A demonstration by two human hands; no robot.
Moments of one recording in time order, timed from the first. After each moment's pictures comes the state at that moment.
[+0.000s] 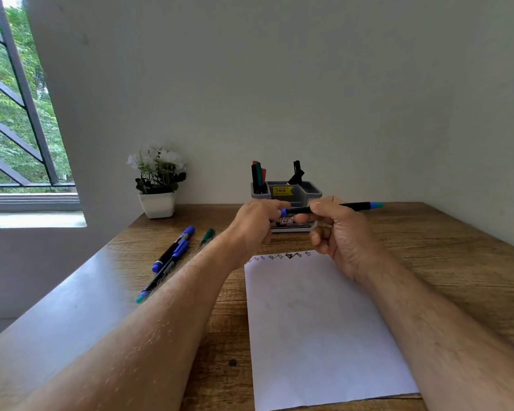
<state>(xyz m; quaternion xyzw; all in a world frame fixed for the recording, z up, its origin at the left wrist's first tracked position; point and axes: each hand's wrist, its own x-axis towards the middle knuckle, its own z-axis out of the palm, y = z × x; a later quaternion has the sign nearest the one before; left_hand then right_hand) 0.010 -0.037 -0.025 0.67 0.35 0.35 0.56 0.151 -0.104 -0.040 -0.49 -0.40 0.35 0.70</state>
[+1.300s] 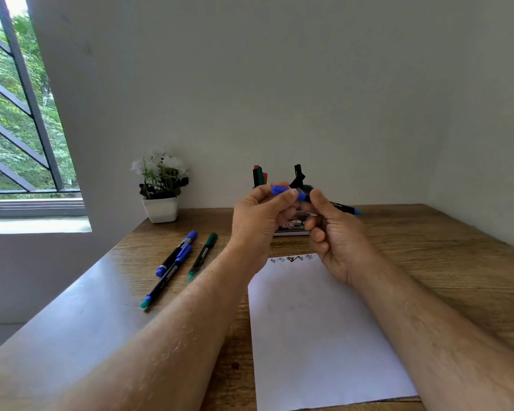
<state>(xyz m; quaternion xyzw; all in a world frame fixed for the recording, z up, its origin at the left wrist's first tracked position) 0.025 -0.039 -0.028 0.49 0.17 0.53 0.67 0.141 -0.099 -0.036 -0.44 -0.31 0.42 0.73</state>
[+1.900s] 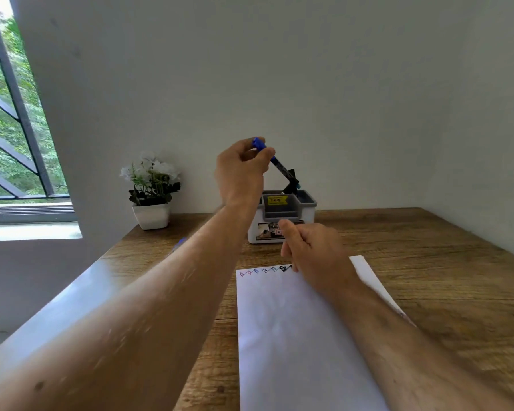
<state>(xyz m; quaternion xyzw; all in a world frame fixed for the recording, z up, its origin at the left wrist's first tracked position) 0.054 0.016 0.028 0.58 0.29 0.65 0.40 0.139 -0.094 -0.057 -0.64 -0.59 0.01 0.49</state>
